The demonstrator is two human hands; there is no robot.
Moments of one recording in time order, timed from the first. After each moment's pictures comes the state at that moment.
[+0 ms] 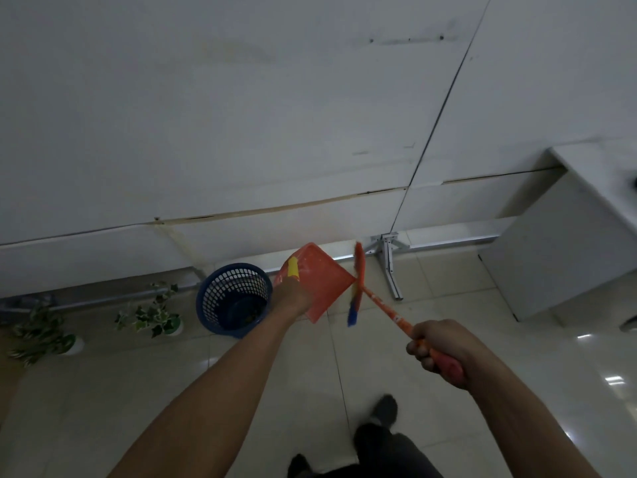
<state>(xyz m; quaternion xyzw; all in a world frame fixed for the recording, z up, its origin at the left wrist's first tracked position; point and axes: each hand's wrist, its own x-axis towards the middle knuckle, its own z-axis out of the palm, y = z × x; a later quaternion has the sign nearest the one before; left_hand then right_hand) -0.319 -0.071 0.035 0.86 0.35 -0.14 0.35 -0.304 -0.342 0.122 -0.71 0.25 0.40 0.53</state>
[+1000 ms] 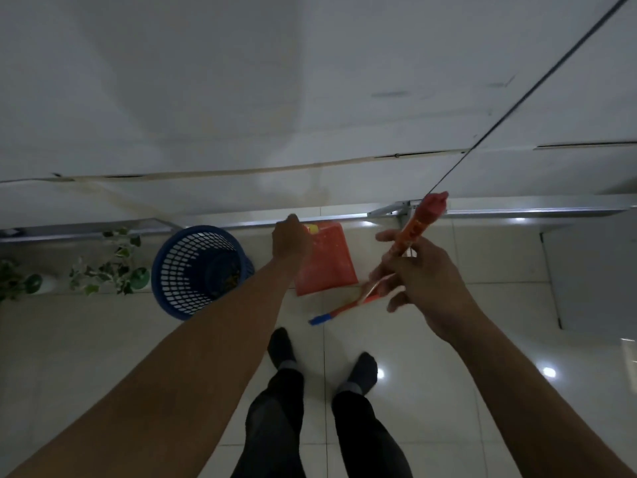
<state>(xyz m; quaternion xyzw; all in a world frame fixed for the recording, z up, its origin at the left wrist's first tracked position) -0.005 -0.021 -0.157 0.84 0.45 -0.10 0.30 0.031 -0.242 -0.013 -0.72 -0.01 0.41 0.55</state>
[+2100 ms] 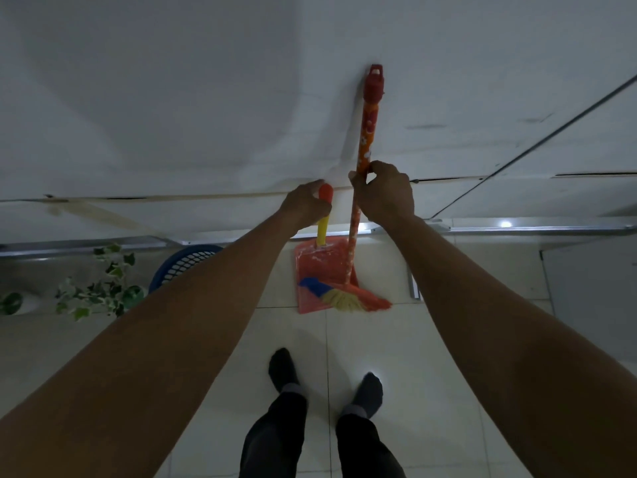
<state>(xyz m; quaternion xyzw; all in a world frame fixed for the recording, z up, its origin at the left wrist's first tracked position) 0.080 0.078 -0.133 0.78 0.34 -0.16 0.50 0.150 -0.054 -0.080 -0.92 -0.11 0.19 0.32</state>
